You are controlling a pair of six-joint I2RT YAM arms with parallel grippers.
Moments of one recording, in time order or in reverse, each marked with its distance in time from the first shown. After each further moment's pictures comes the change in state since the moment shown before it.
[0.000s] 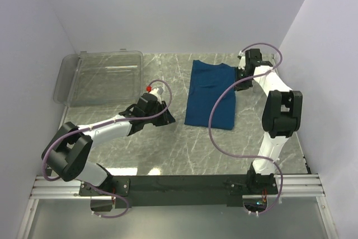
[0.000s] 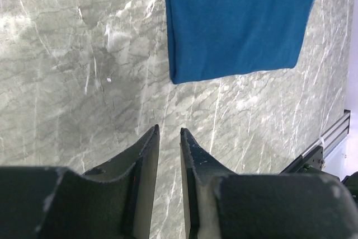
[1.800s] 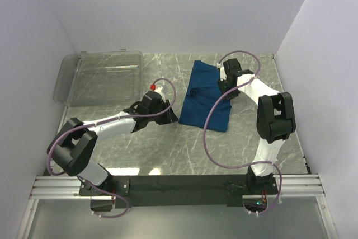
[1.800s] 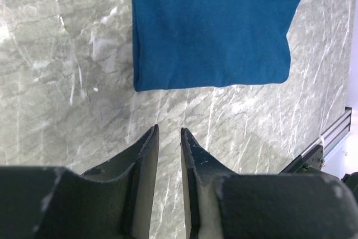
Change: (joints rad) left arm -0.019 0.063 0.068 -0.019 0.007 0.007; right arm 0.194 -0.050 -0.167 0.071 0.172 -0.116
